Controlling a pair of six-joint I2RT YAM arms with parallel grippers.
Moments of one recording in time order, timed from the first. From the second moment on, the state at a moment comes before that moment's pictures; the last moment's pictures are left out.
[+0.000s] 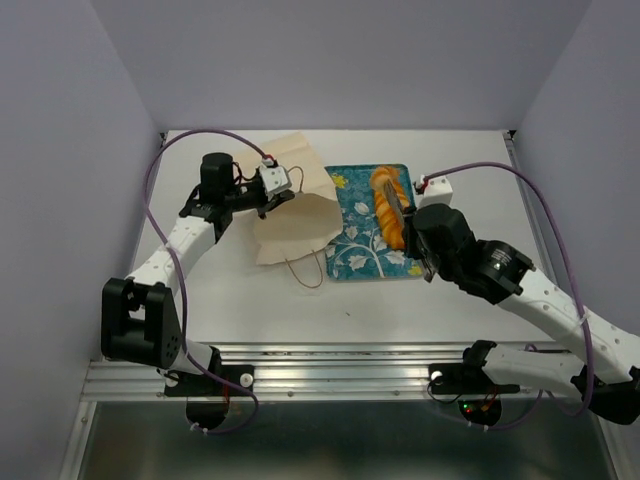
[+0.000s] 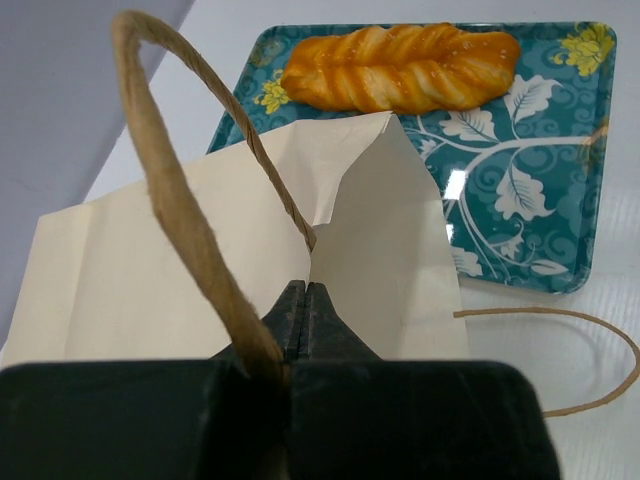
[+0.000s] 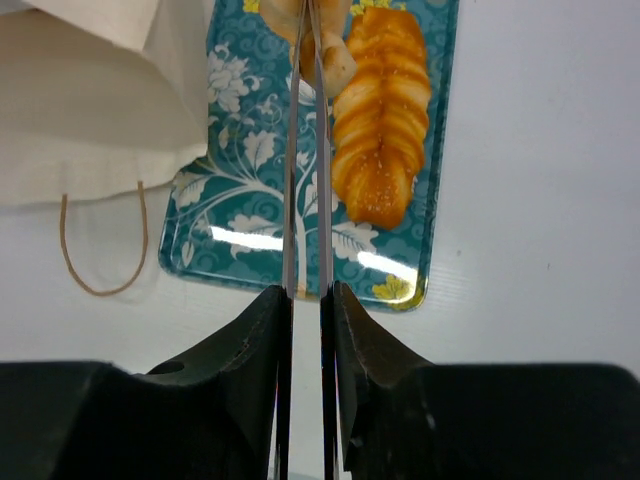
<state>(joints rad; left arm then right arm) -0.21 1.42 1.02 -0.03 0.87 0.64 0.87 1.01 1.15 -0.73 0.59 0.39</state>
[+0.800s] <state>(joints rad) -0.20 1.23 0.82 -0.07 0.84 0.71 0.61 1.56 1.13 -0.15 0.32 0.12</state>
